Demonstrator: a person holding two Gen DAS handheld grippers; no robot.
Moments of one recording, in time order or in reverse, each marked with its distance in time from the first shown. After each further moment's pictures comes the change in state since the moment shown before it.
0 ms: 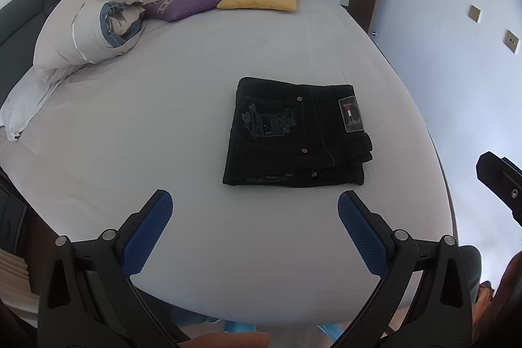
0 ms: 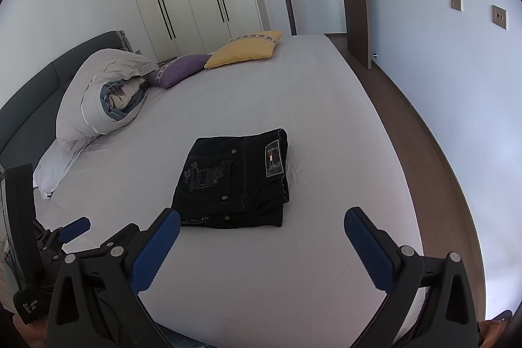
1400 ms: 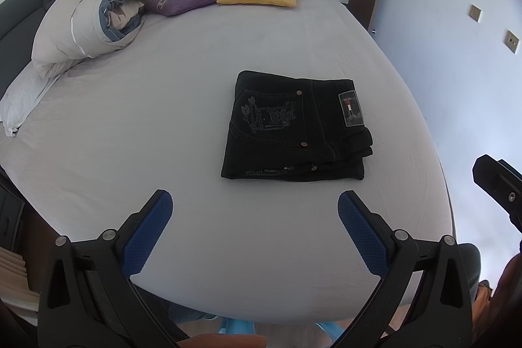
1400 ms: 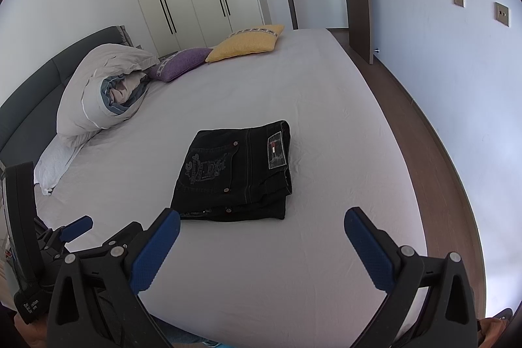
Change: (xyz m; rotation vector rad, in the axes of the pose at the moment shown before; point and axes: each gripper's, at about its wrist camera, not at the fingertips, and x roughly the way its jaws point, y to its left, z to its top) left arm 0.003 0.002 -0.008 -0.005 0.012 -0.009; right arm 0.001 0.002 -0.008 -0.005 0.017 0.003
